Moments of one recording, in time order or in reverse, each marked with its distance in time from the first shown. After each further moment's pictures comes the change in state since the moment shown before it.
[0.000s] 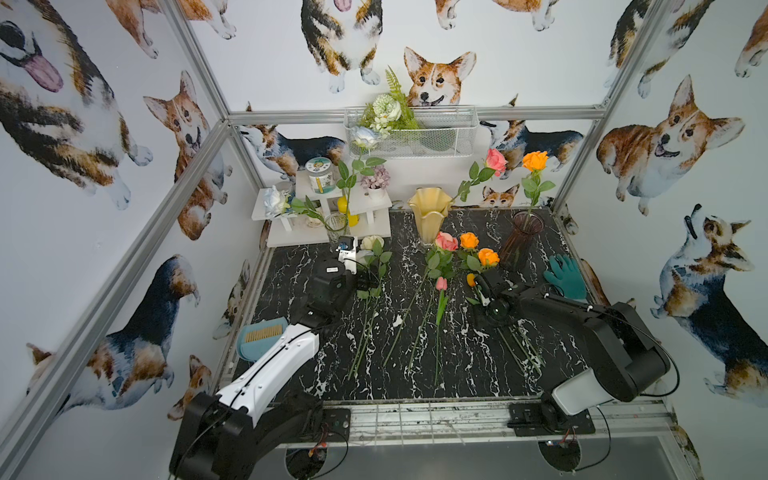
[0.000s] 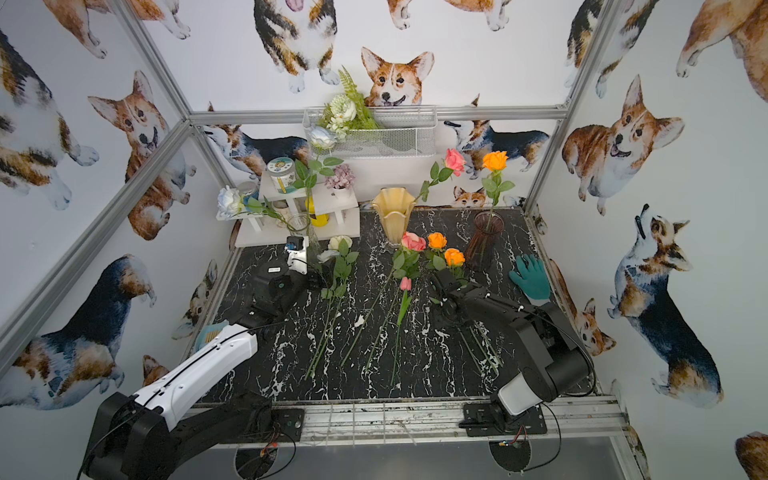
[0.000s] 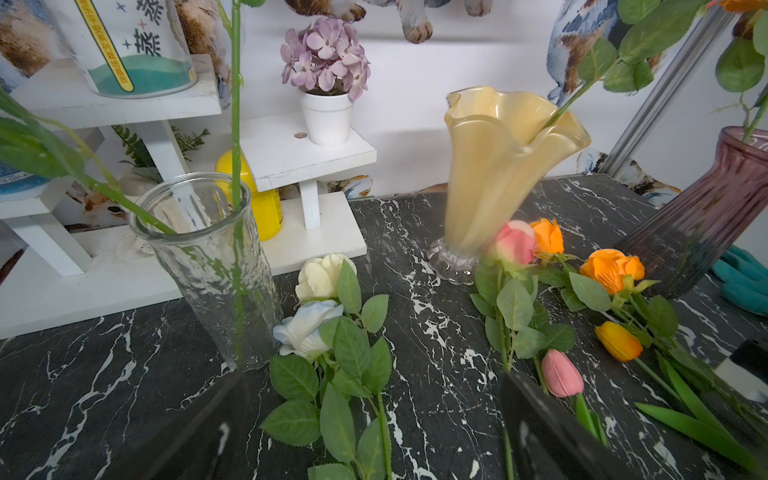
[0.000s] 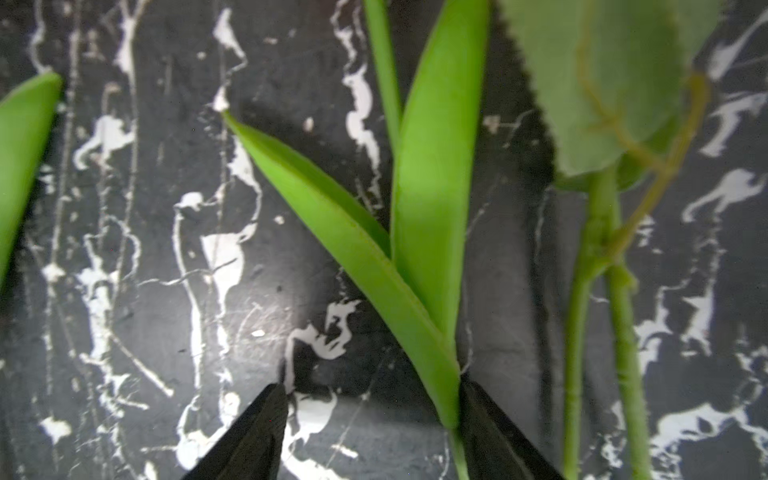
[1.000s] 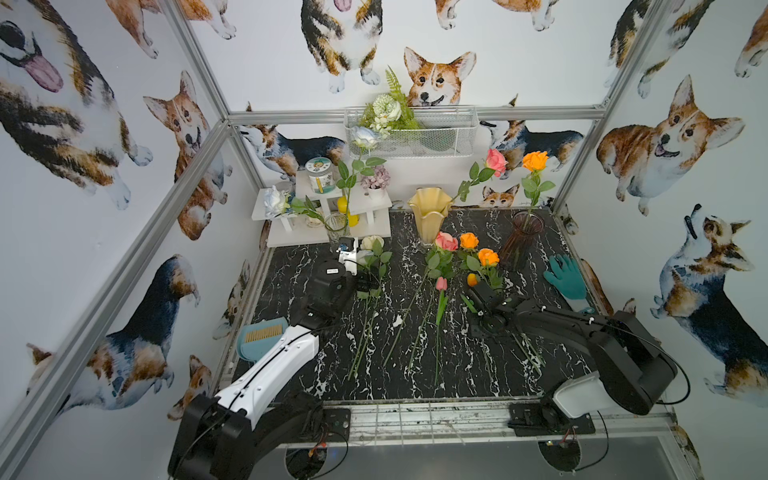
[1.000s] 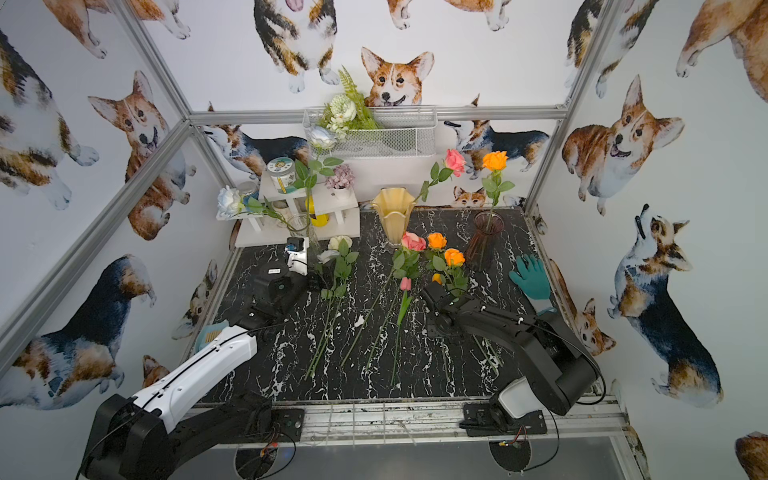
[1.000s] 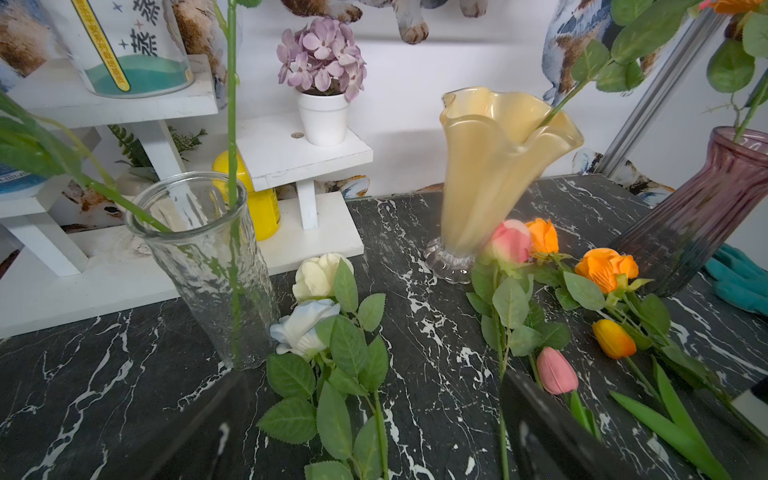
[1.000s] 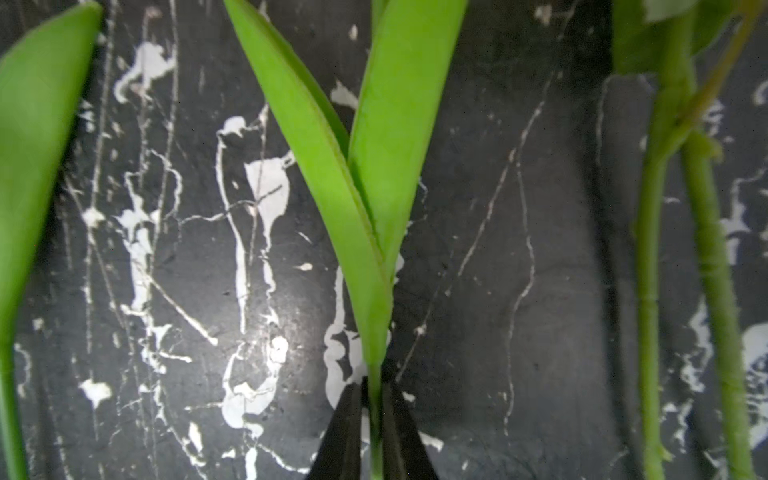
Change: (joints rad) left arm -0.009 -0.011 -0.007 0.000 -0.006 -0.002; right arm 0.129 -0.045 -0.090 0.026 0.067 0.206
